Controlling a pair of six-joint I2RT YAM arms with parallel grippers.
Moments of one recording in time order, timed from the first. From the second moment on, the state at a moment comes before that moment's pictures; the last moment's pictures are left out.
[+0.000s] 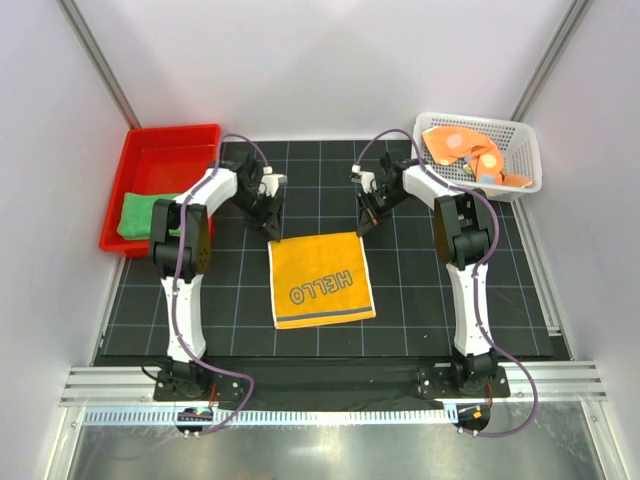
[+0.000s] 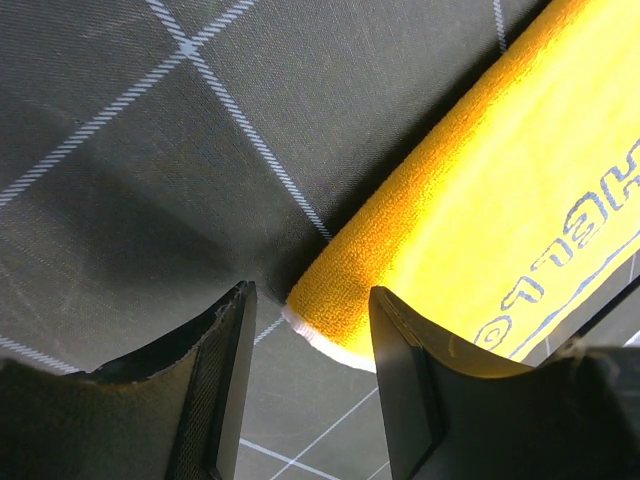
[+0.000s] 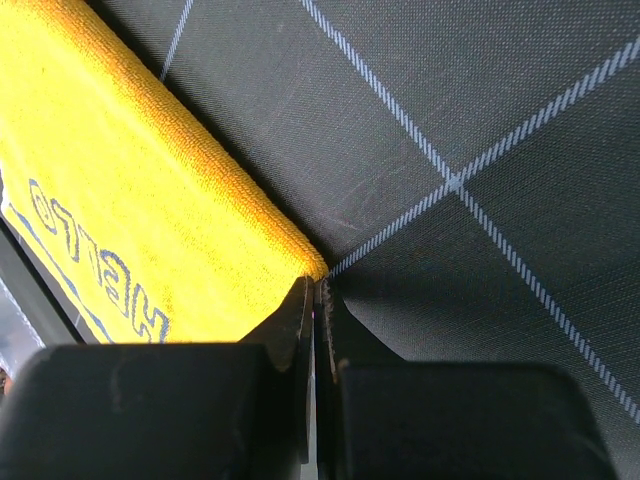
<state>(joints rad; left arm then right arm) -0.20 2.18 1.70 -0.94 0.54 0.25 0.25 2.33 1.83 -0.88 -0.70 -0.30</state>
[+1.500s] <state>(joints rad) -0.31 1.76 1.31 -0.71 0.37 0.09 0.35 1.59 1.08 -0.32 -0.30 0.03</state>
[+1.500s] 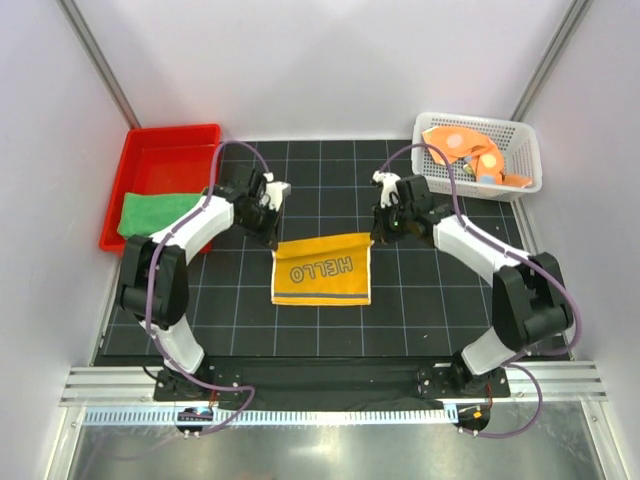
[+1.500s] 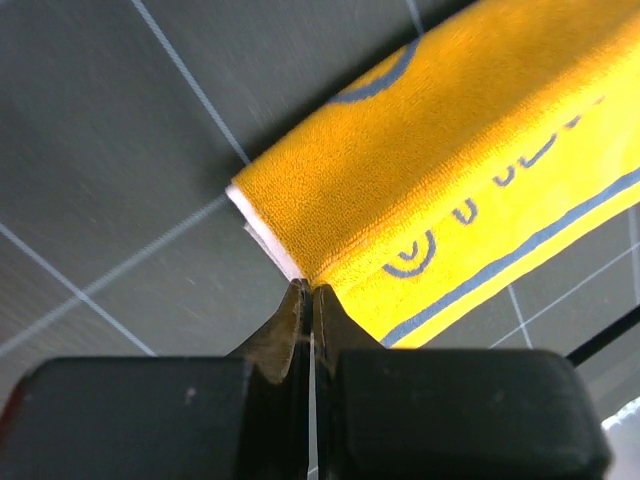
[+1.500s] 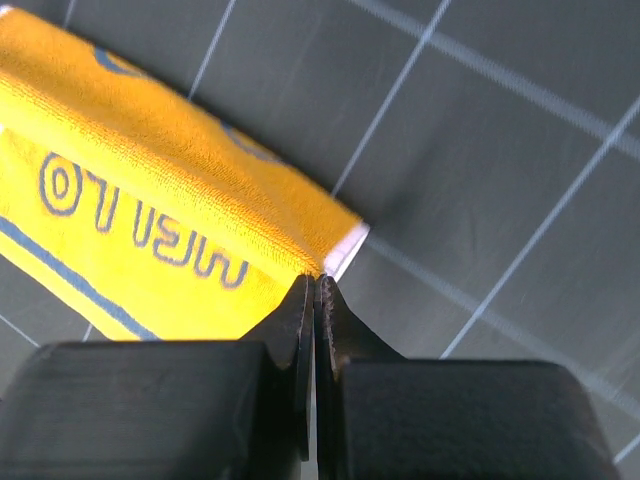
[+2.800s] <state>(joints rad) -0.49 1.56 1.05 -0.73 0.15 -0.11 0.52 1.26 0.64 -0.25 -0.16 0.40</state>
